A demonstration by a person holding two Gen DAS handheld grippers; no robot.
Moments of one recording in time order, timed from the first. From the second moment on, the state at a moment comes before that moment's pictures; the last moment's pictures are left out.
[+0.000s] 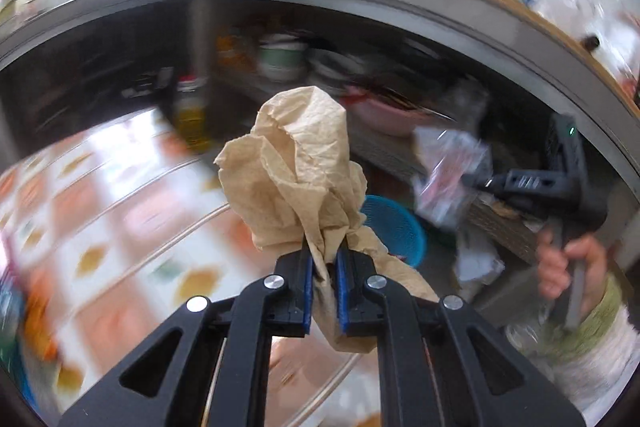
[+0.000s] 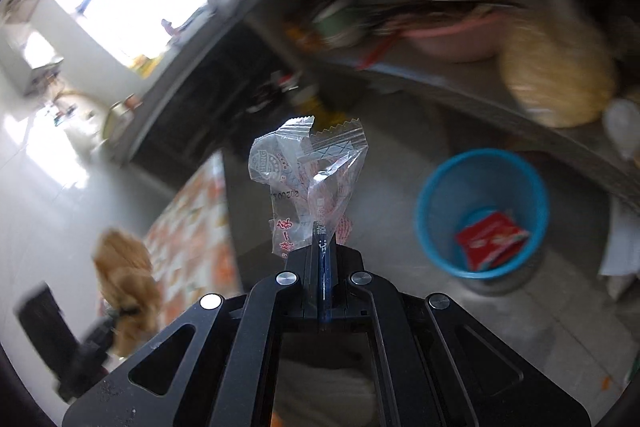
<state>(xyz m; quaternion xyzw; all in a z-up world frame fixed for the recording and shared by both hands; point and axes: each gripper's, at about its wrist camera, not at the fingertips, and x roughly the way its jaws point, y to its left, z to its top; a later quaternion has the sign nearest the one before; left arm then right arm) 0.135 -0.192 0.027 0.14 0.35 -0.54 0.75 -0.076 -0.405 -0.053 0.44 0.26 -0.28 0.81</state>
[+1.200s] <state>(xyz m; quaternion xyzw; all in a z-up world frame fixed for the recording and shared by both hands) 0.142 -0.542 -0.172 0.28 0.55 -0.50 0.61 -0.090 -0.528 -0.269 0.51 0.34 -0.40 0.68</state>
